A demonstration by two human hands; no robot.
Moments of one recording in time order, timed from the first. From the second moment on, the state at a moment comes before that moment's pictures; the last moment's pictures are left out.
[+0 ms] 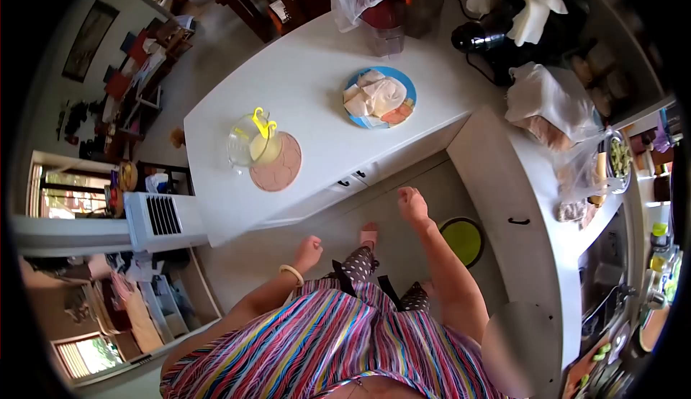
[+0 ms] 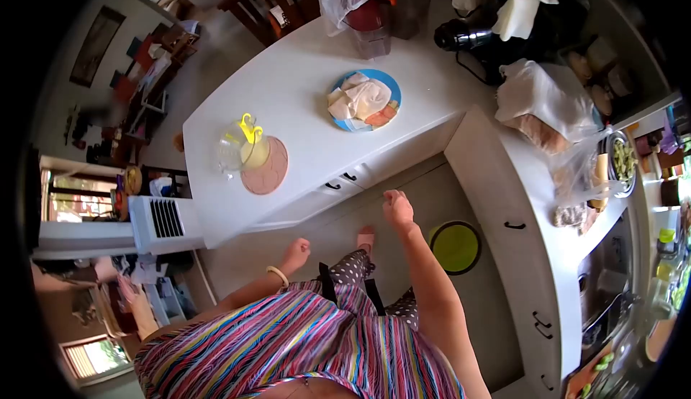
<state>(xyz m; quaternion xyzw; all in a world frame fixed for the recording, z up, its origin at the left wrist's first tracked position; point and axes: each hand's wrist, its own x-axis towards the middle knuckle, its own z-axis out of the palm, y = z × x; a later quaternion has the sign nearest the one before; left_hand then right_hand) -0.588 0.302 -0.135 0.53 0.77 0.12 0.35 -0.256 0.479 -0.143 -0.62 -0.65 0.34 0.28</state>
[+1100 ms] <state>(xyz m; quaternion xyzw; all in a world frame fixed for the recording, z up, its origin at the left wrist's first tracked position) -0.526 0.377 -0.112 0.50 0.65 0.11 0.56 -0.211 0.352 -0.147 -0.76 -0.53 0.32 0.21</state>
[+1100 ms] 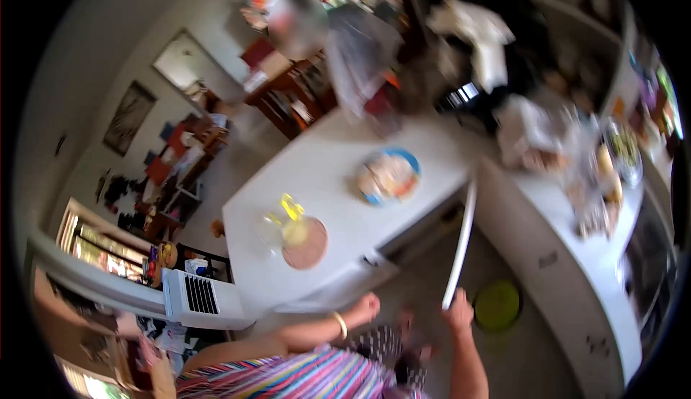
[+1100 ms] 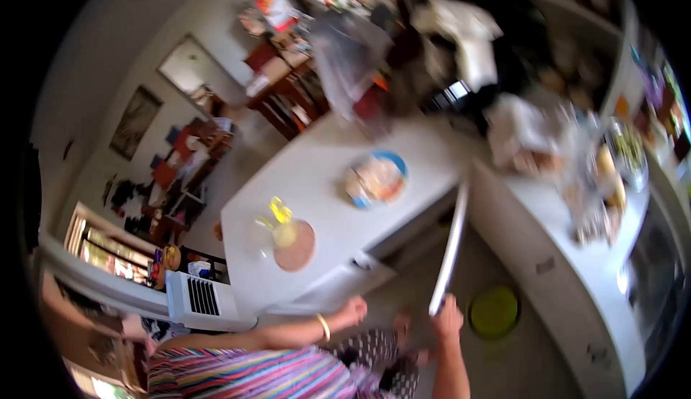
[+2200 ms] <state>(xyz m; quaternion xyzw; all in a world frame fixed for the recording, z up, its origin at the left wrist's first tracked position) -0.369 0.859 -0.313 0.38 0.63 0.44 0.52 -0.176 0.328 -0.233 -0.77 -0.43 0.01 0.48</state>
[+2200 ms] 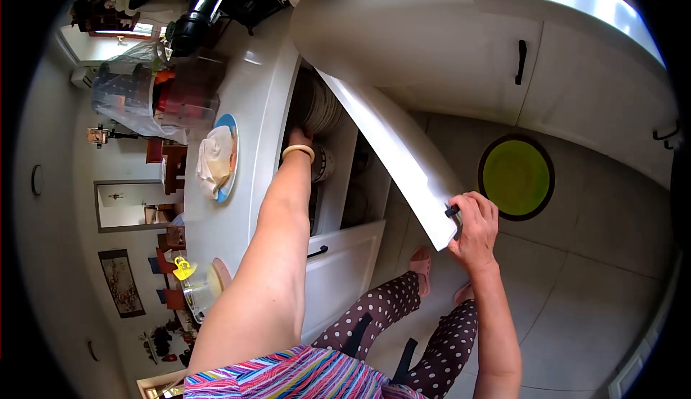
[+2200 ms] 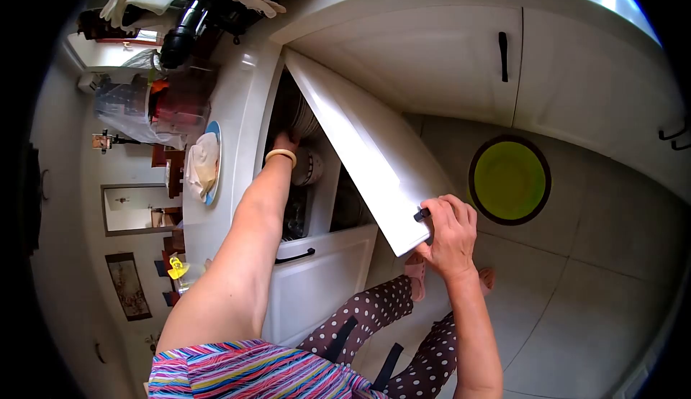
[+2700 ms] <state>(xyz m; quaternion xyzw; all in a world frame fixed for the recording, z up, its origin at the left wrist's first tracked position) -0.320 0.680 -0.218 0.26 0.57 0.55 0.55 -0.180 0.324 -0.203 -0.80 -0.44 0.08 0.40</state>
